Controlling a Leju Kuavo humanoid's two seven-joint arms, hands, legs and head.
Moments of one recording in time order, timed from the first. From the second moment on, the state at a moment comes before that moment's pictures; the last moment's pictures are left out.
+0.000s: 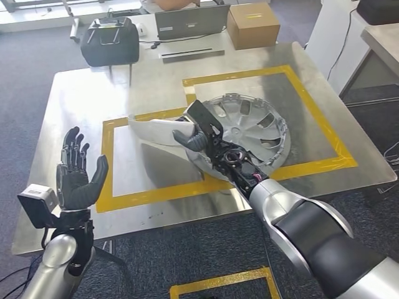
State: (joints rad) left arm -0.35 0.02 -0.48 -1.35 0.24 0.32 -0.47; right arm -0.90 0.11 0.50 -0.37 0.00 0.13 -0.39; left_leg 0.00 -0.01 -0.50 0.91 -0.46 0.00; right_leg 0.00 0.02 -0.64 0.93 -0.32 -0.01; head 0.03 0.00
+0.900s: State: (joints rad) left arm -0.35 0.02 -0.48 -1.35 0.25 0.31 -0.47; right arm -0.89 0.11 0.50 -0.36 0.01 0.13 -0.38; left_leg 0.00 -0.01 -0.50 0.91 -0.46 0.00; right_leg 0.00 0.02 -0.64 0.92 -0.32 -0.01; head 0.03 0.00
